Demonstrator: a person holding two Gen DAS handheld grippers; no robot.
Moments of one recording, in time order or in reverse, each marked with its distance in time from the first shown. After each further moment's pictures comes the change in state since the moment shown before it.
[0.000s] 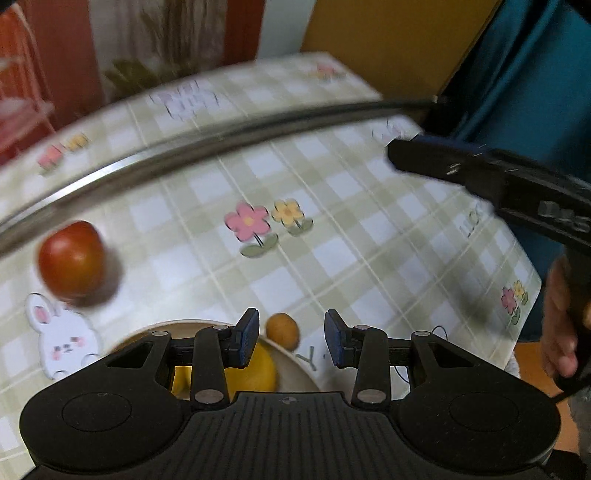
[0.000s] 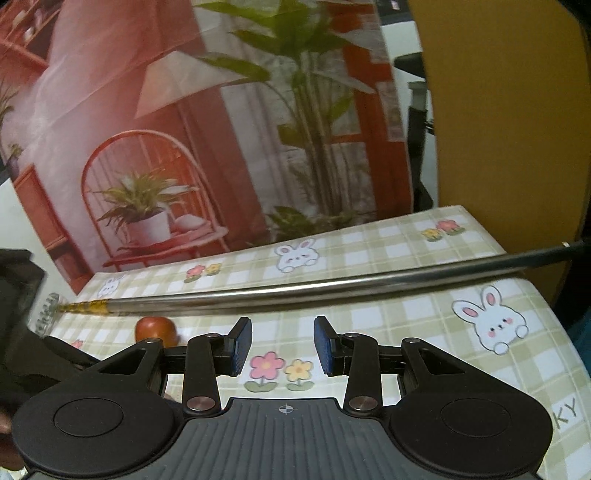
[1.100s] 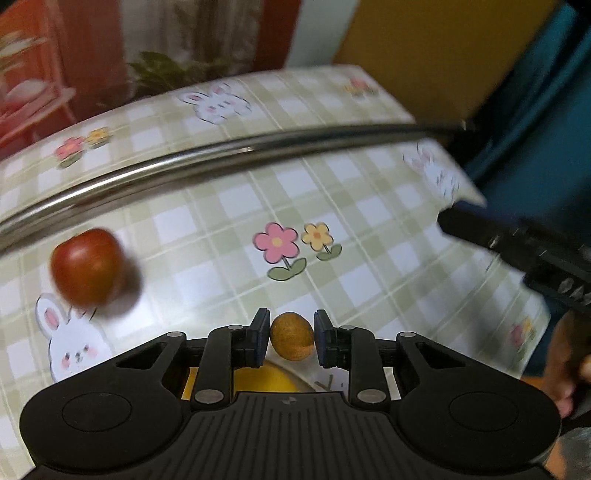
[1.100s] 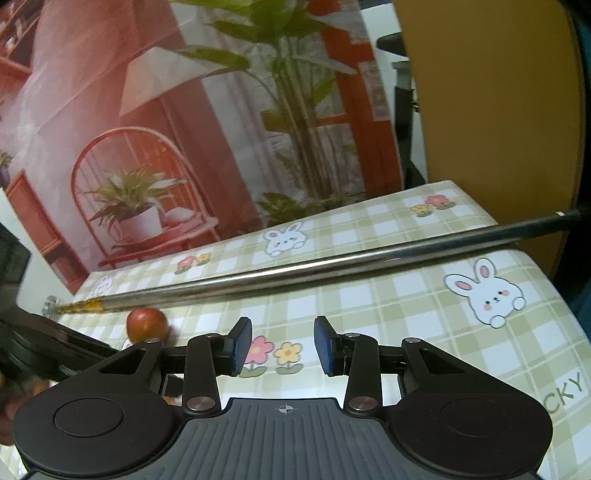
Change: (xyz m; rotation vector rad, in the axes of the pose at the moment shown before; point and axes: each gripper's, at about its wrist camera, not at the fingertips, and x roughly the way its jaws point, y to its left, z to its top) left arm -0.010 0.025 0.010 -0.129 -0.064 0.017; right arm 0.006 -0.009 -0.010 0.041 0.039 0.006
